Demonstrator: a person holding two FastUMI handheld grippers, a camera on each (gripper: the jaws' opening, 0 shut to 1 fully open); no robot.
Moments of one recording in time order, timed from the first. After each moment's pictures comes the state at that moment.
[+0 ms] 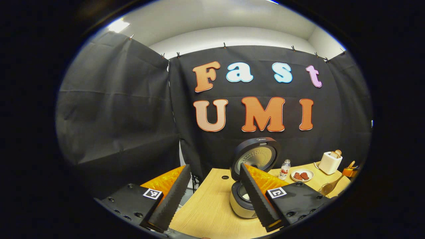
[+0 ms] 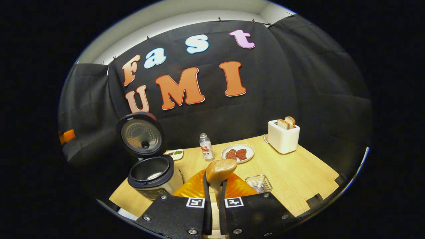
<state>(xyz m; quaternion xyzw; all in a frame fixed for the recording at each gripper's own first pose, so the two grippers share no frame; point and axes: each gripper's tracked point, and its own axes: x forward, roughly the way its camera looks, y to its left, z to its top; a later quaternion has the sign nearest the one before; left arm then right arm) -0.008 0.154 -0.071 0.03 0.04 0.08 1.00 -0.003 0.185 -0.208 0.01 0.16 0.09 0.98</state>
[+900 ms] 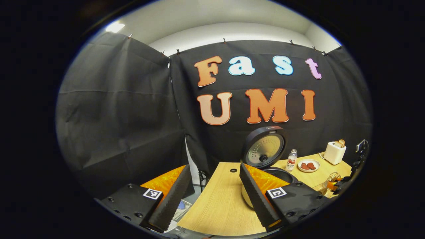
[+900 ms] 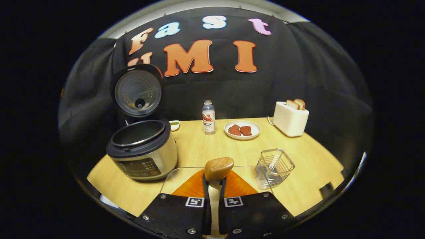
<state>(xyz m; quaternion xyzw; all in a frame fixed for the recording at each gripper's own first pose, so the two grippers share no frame) -0.029 0.195 -0.092 0.05 0.07 0.09 0.99 -0.003 0.217 -0.321 -0.01 0.23 0.08 0.97</state>
